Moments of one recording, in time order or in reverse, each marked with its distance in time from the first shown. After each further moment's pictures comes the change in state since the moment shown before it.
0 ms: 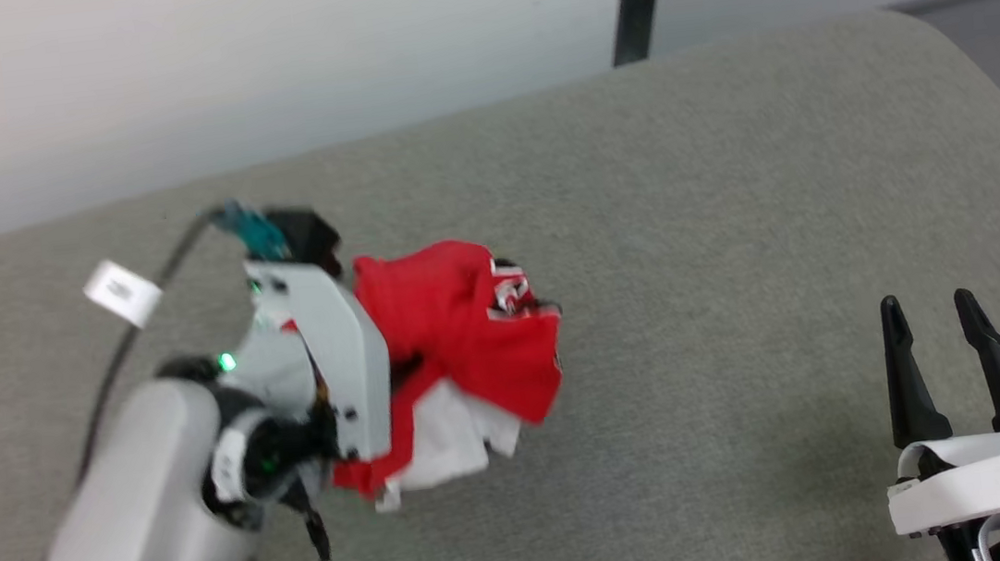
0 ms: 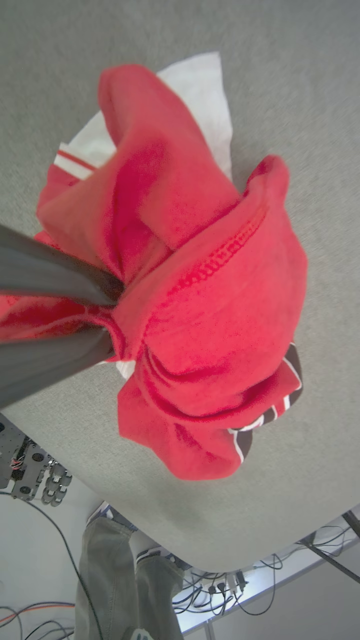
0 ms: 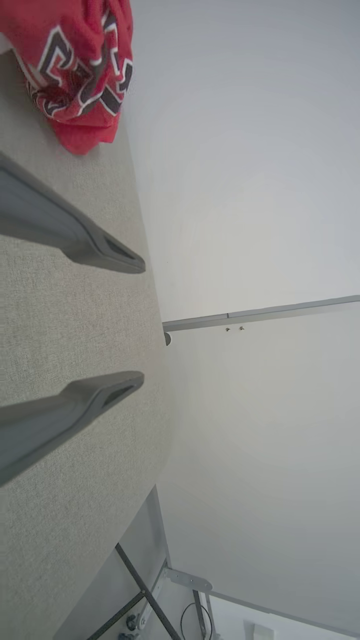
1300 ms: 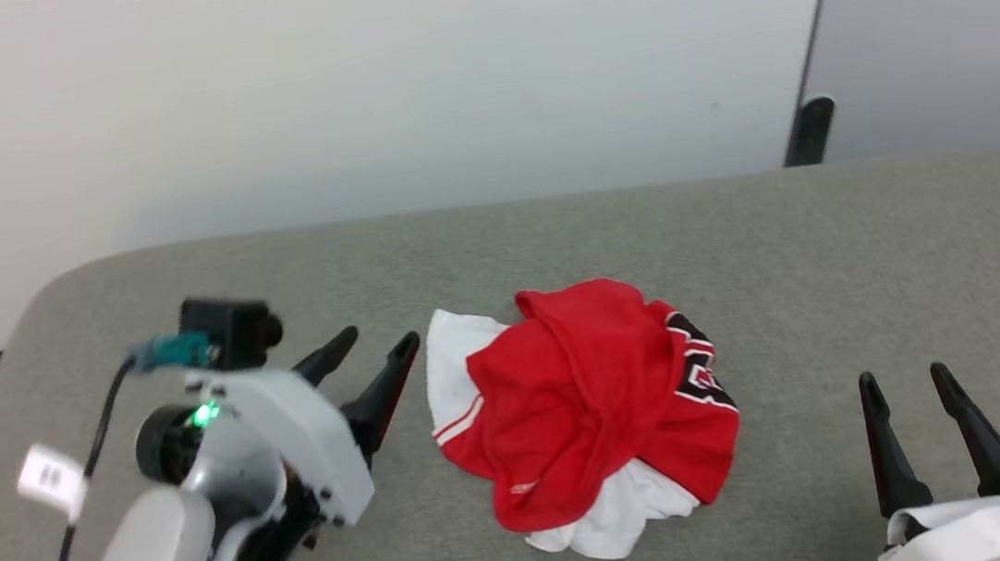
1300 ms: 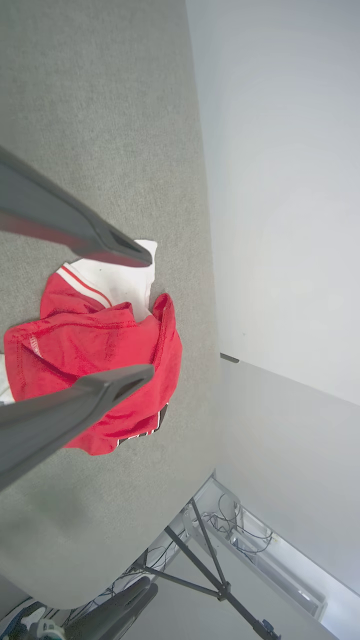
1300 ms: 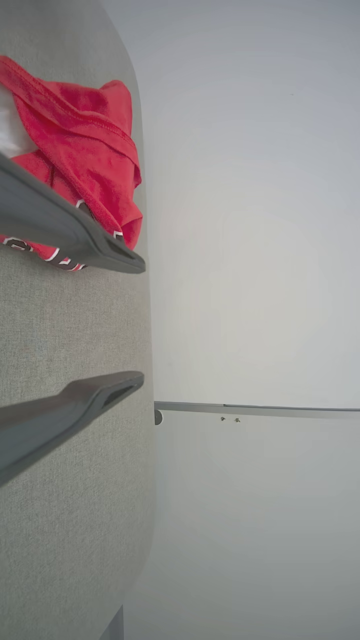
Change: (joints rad) left arm 0.208 -0.007 0.074 -0.036 0.060 -0.117 -0.533; right arm 0.074 0.000 0.022 0.057 -0.060 0.000 0.000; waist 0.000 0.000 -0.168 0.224
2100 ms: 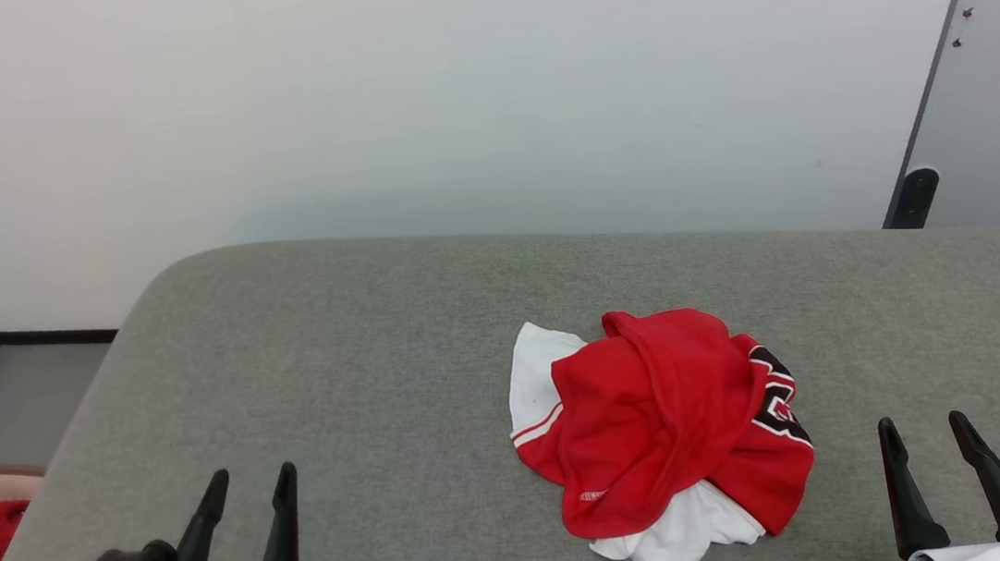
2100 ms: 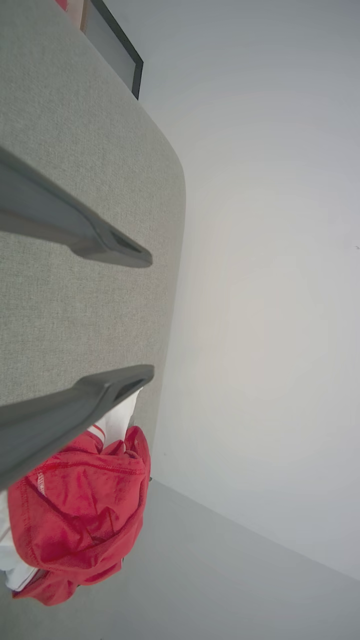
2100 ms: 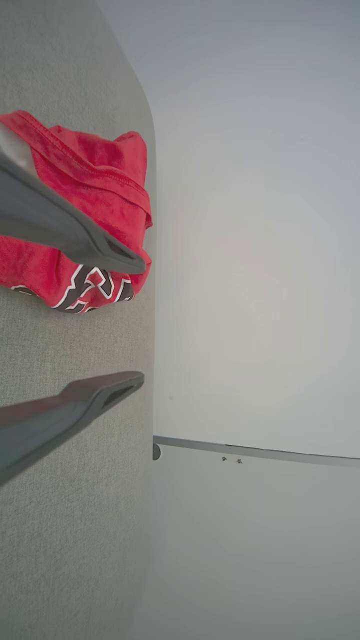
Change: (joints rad) left arm 0.378 -0.001 0.129 0.072 0.176 0.038 -0.655; right arm 0.070 0.000 -0.029 0.018 0.001 0.000 0.000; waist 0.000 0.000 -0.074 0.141
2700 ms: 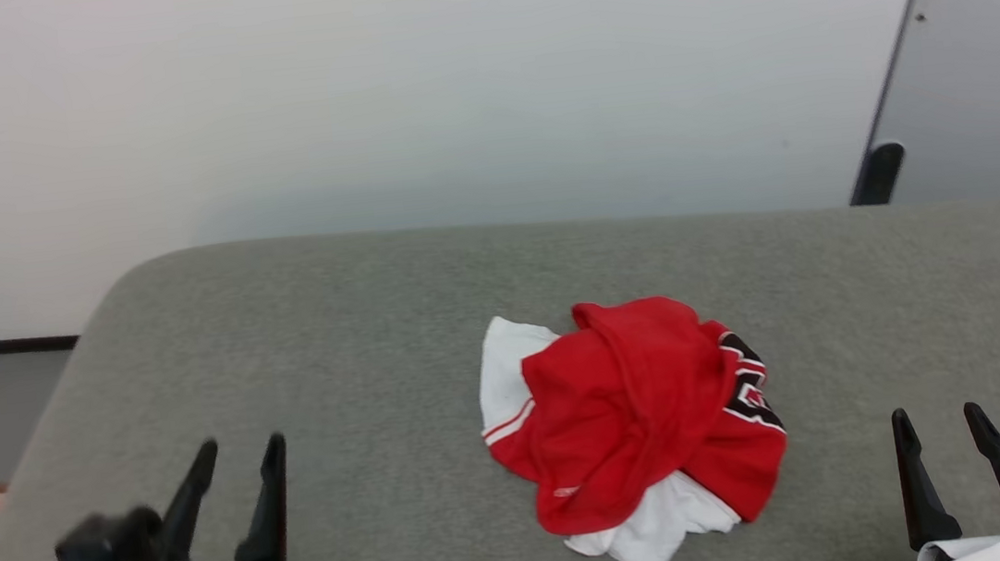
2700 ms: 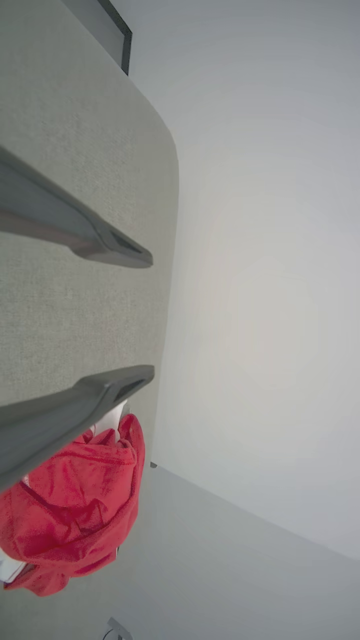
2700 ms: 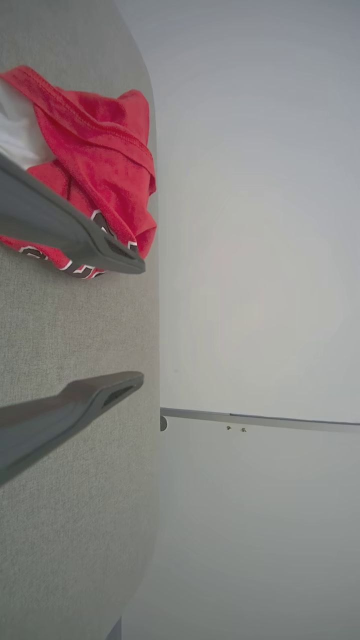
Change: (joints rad) left arm -0.034 0.014 0.013 -0.013 -0.015 -0.003 0.040; right arm -0.008 0.000 -0.026 -0.003 -0.019 0.000 0.000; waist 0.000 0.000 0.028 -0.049
